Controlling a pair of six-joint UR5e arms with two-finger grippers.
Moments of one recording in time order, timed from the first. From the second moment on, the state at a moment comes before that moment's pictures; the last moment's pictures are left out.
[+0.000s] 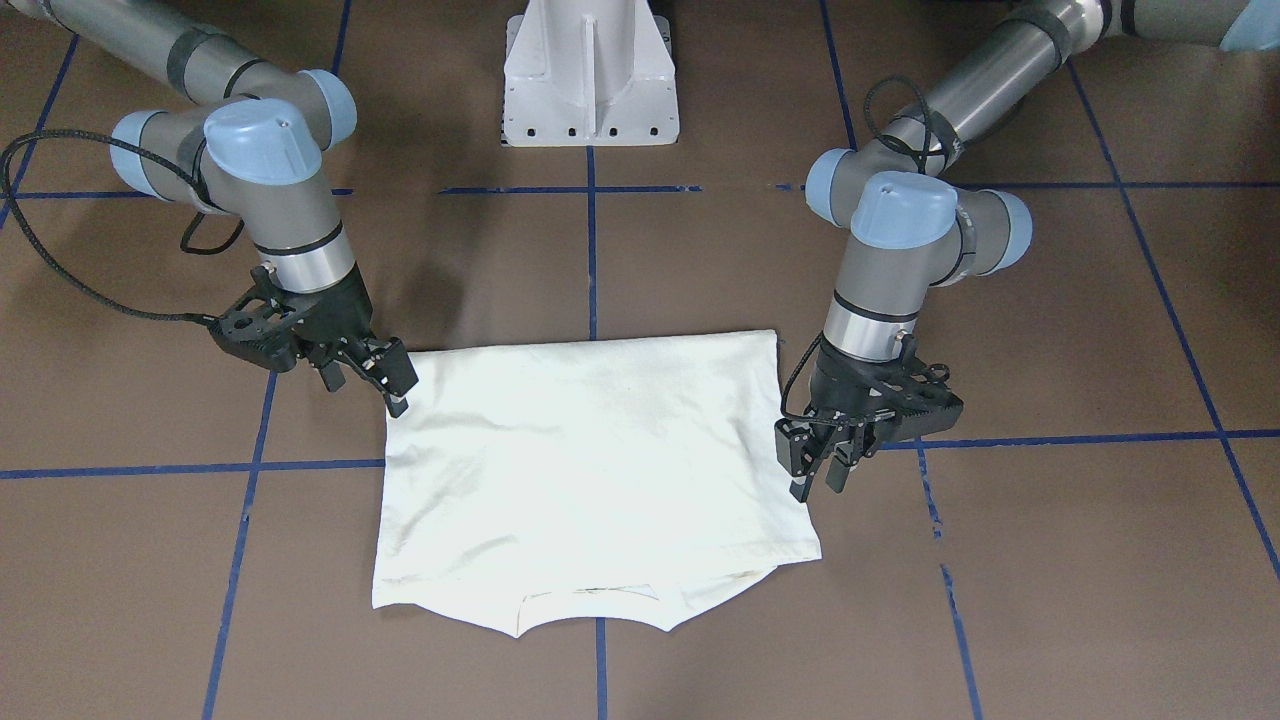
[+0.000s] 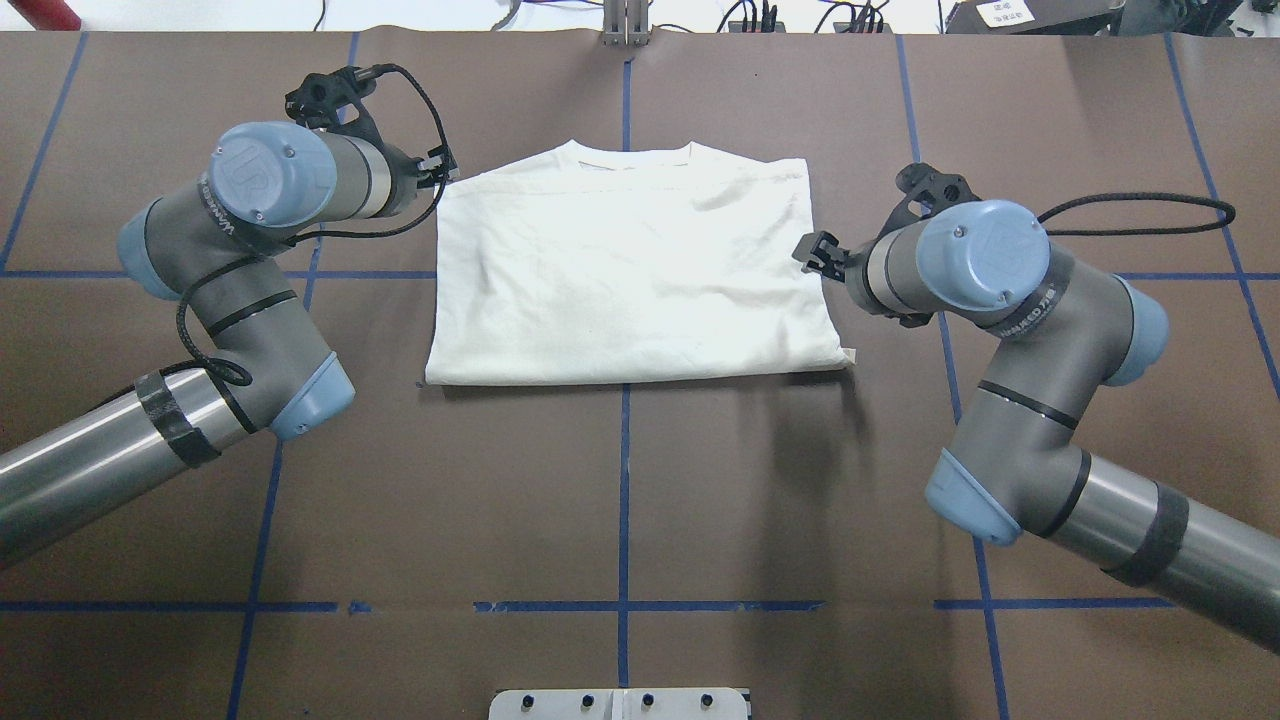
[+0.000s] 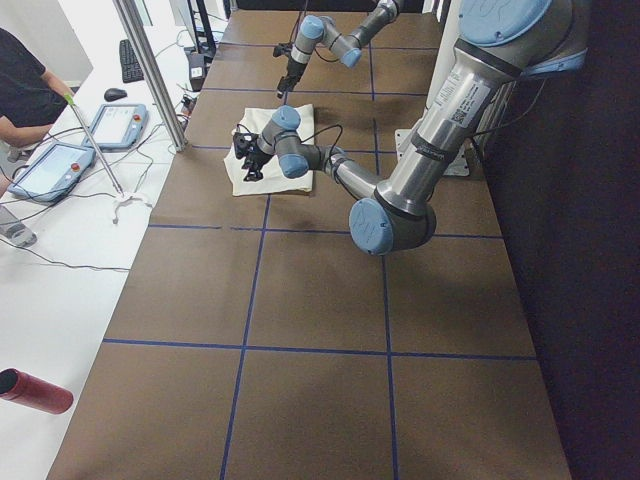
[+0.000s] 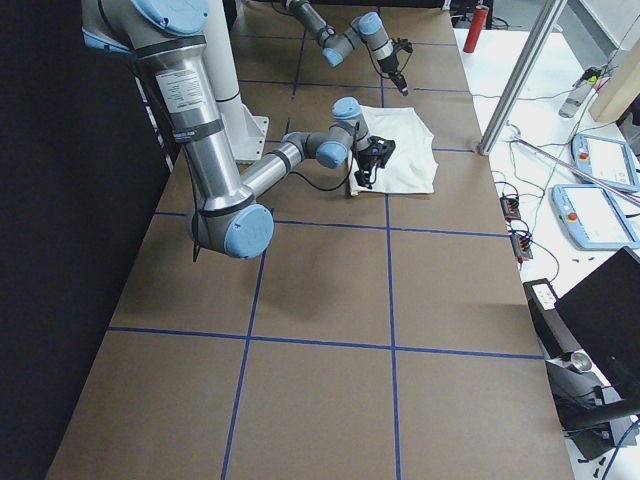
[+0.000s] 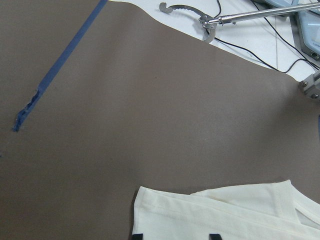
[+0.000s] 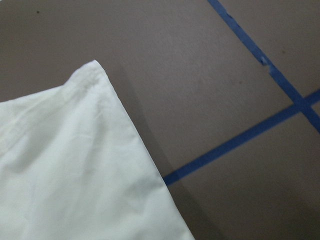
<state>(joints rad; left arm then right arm) -0.75 -2.15 -1.41 -2.20 -1.60 -1.45 0.64 -1.21 1.72 -1.20 1.67 1.70</state>
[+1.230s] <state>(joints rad) -0.74 -2.13 -1.40 -2.20 -1.59 -1.45 0.55 -1.24 1.71 -1.19 1.67 1.88</state>
